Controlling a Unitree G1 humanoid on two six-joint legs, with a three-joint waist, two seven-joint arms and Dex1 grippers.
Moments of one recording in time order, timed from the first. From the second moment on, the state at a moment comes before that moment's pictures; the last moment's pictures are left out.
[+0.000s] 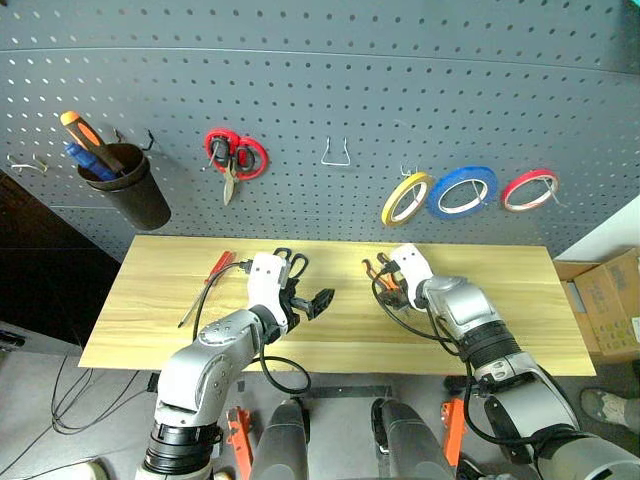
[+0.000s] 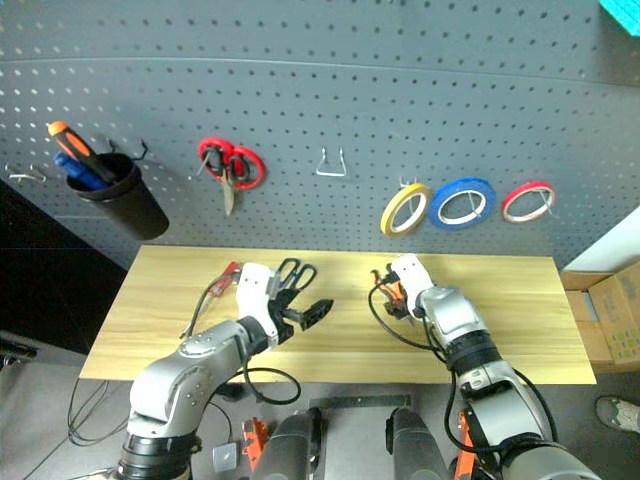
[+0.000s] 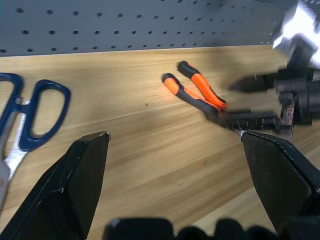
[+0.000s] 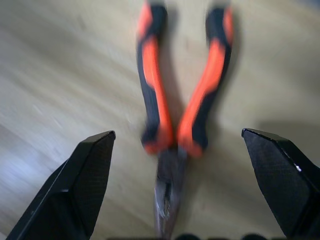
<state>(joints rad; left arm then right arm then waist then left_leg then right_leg) -0.17 0.26 0.00 -0.40 -0.44 0.93 -0.27 -0.66 -0.21 0.20 0.52 -0.06 0.79 0.44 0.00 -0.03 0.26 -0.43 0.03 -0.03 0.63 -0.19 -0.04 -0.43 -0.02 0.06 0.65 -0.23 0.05</state>
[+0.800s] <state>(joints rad) -0.16 0.28 0.05 -0.48 -0.50 1.04 -0.25 -0.88 -0.15 0.16 0.88 -0.06 0.64 0.41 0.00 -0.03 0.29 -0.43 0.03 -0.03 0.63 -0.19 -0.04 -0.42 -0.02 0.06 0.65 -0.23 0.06</state>
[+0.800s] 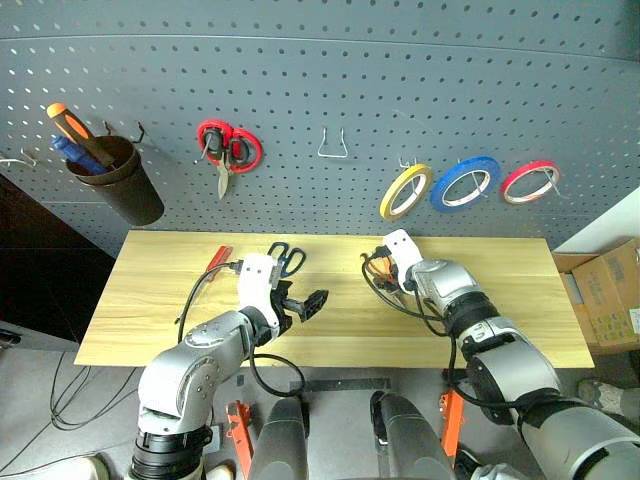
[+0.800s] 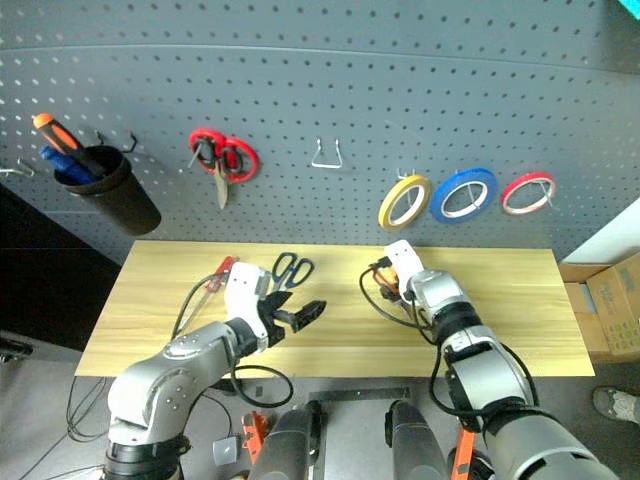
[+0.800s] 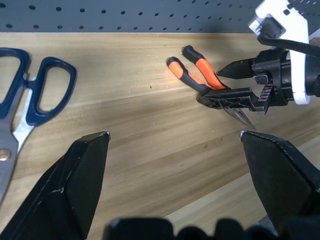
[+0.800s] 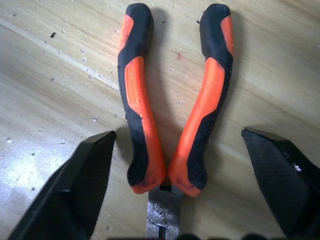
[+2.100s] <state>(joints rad) -0.49 0.53 0.44 -0.52 -1.07 1.25 -0.29 -0.27 -0.13 0.09 -0.59 0.12 0.89 0.46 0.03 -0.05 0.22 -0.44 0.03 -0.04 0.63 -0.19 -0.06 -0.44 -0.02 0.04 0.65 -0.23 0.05</state>
